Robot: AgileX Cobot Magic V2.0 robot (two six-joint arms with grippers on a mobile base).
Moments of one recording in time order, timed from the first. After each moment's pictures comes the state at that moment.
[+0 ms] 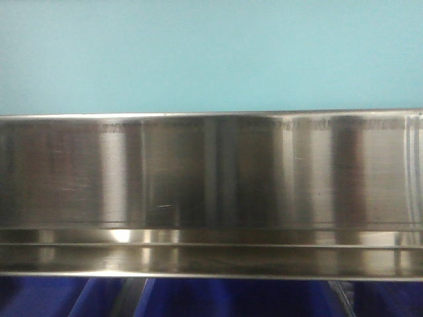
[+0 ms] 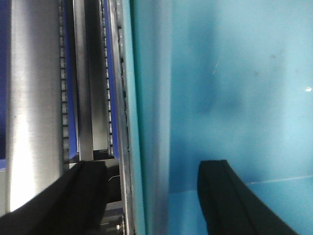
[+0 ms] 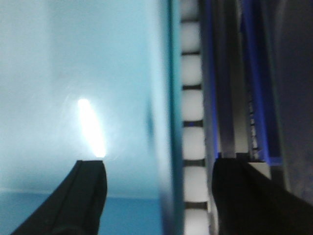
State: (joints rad) left arm -0.43 1.29 -1.35 -0.01 1.23 -0.39; right arm 0.53 1.19 -1.24 -0.09 1.23 0.69
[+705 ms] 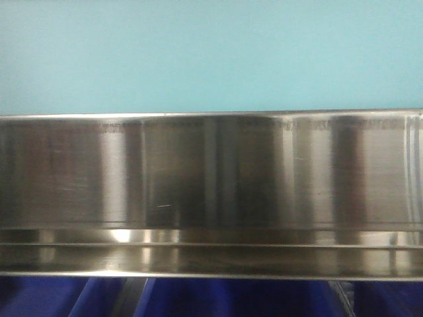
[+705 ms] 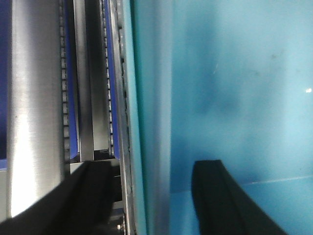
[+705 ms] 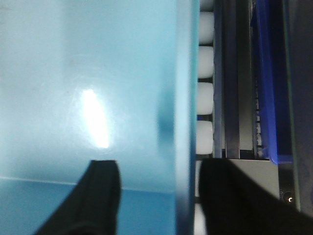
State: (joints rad) left arm -0.43 1.29 -1.35 -0.01 1.23 -0.39; right arm 0.53 1.19 -1.24 -0.06 1.23 0.66
